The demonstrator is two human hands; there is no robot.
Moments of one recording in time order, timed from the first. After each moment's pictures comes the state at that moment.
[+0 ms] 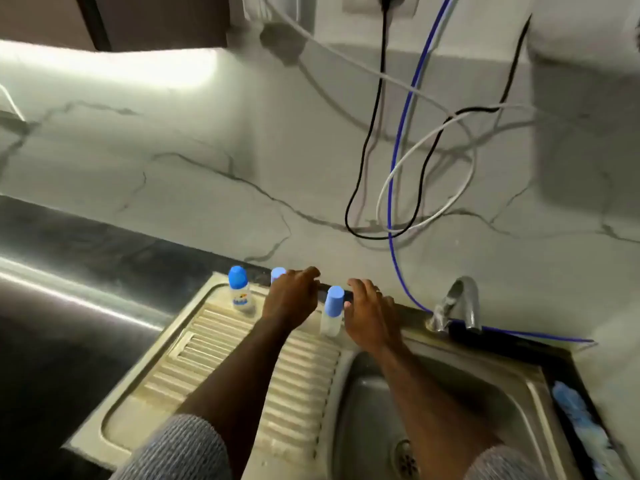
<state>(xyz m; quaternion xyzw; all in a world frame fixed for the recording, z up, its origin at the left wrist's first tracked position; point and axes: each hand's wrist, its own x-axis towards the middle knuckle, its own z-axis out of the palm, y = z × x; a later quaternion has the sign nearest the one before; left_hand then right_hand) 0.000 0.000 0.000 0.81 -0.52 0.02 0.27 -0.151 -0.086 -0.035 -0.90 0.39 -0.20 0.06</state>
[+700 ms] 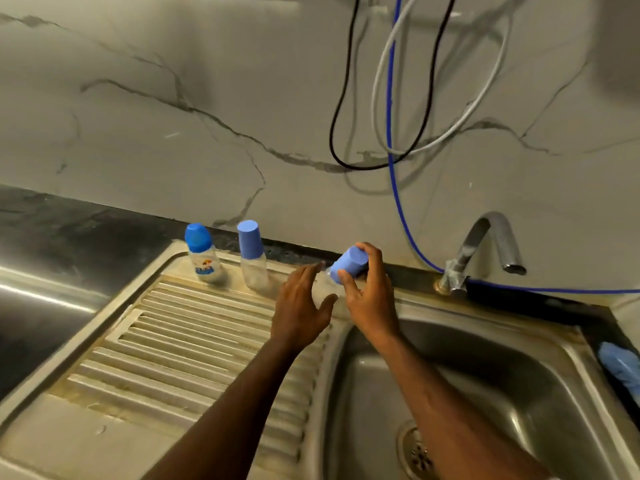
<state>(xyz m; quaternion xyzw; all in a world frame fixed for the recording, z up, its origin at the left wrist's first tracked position) -0.034 -0.040 -0.182 0.72 -0.53 0.01 0.45 -0.153 -0.122 -0.159 -0.75 0.38 -0.43 0.34</state>
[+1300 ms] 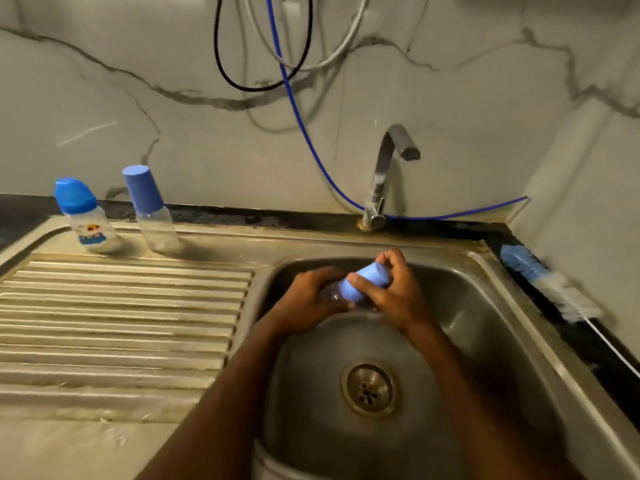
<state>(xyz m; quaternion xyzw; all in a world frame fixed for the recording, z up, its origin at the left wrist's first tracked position) -0.149 -0.067 -0.251 0.56 -0.71 -0.20 0.39 -0.339 -0.113 -0.236 -0.70 0.43 -0.44 0.37</state>
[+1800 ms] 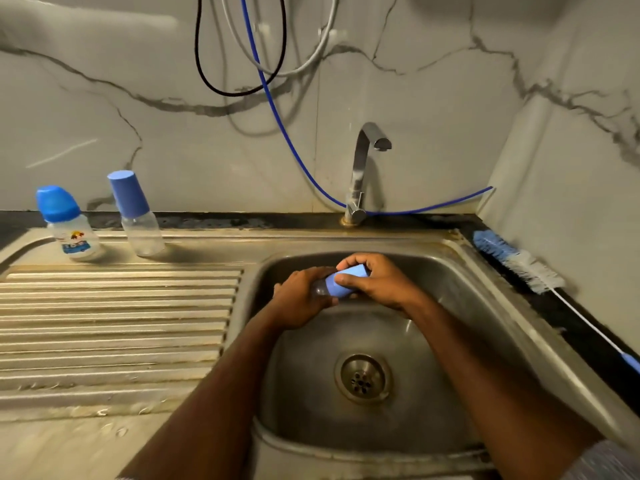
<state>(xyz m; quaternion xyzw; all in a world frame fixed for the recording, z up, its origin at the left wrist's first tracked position) -0.156 -0.064 -0.257 0.63 -0.70 -0.18 0.29 -0.345 -0.117 -0.220 -0.75 0.42 -0.28 0.44</state>
